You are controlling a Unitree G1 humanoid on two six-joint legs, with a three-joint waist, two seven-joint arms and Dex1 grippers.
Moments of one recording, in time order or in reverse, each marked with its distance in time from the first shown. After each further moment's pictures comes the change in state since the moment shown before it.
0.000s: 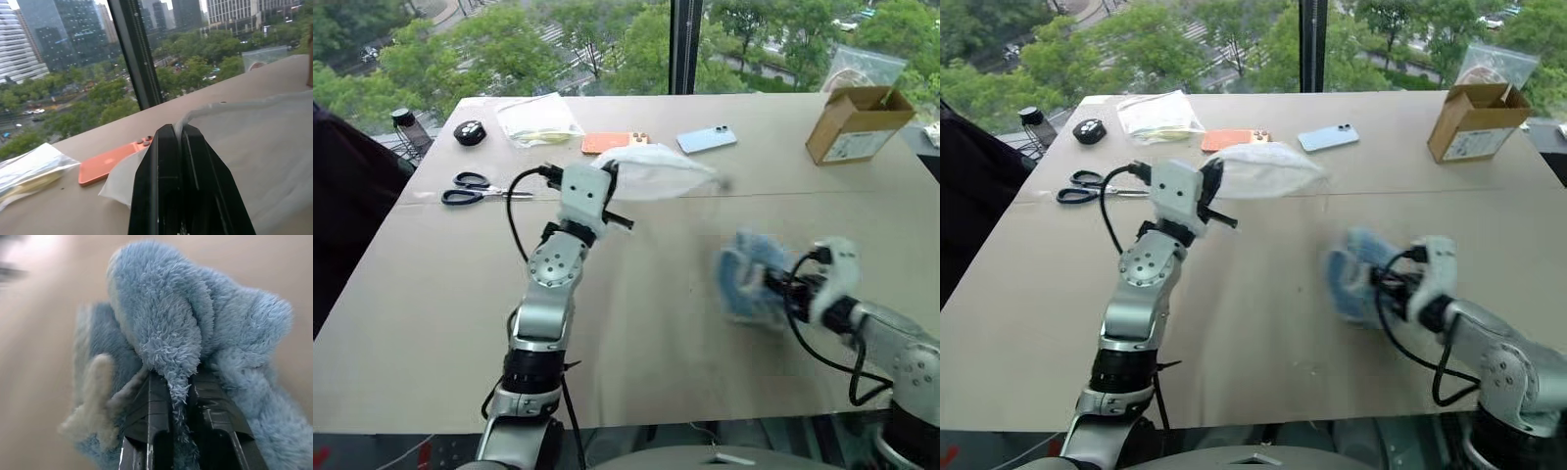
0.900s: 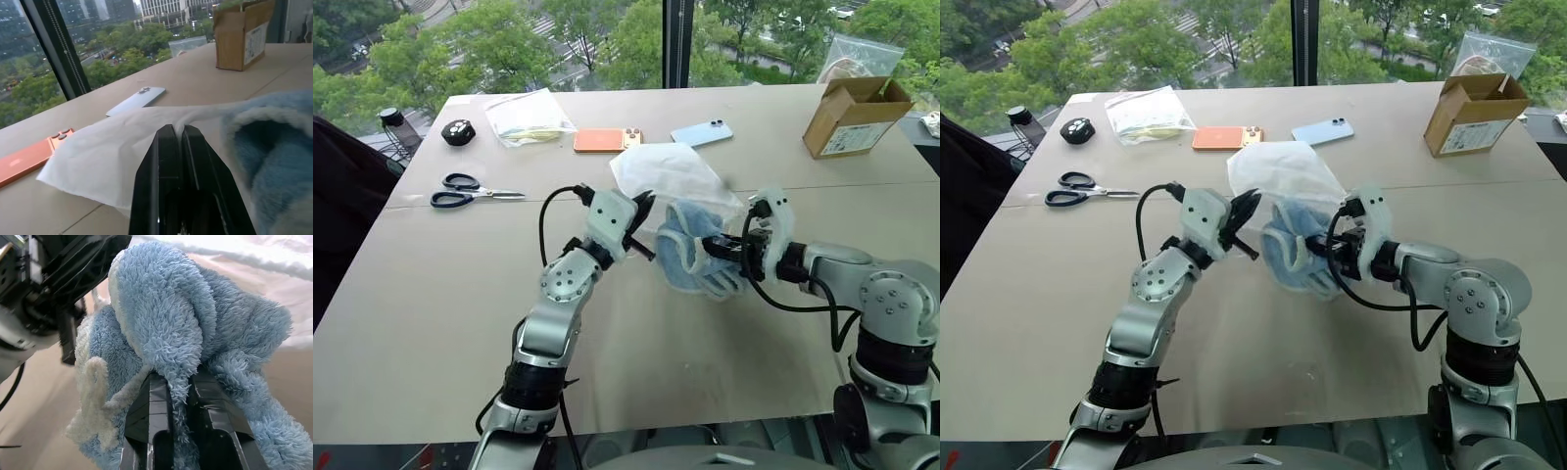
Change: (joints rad) left arm 0.090 0.046 -0.099 -0.026 -0.072 -0.031 -0.179; right arm -0.253 -0.123 0.273 0.227 0.007 -0.018 -0.122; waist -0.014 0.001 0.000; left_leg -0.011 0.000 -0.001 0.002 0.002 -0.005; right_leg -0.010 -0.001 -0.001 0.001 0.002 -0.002
